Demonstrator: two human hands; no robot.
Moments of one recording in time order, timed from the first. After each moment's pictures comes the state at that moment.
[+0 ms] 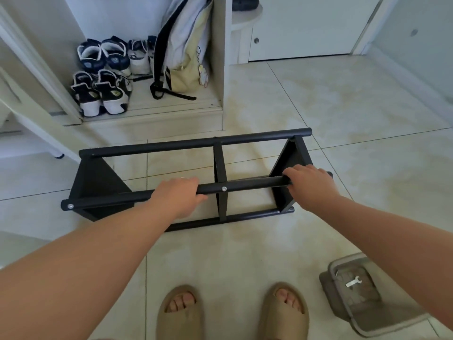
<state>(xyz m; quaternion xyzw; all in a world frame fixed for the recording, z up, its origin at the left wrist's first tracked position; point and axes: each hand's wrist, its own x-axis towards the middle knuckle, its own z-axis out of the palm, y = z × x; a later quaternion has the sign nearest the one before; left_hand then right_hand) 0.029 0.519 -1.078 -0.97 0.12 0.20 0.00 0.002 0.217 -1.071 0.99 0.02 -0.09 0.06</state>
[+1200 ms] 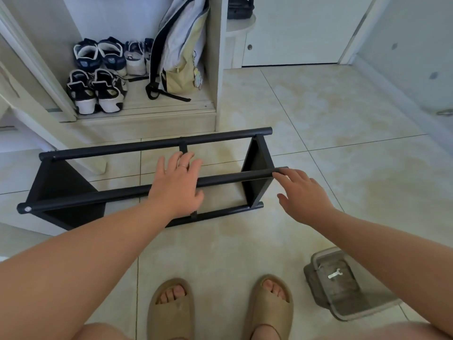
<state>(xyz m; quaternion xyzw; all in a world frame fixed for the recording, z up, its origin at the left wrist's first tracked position) 0.002 0.512 -1.063 -0.98 0.18 0.04 -0.01 -0.043 0.203 -1.074 1.00 0.06 -0.07 0.02</state>
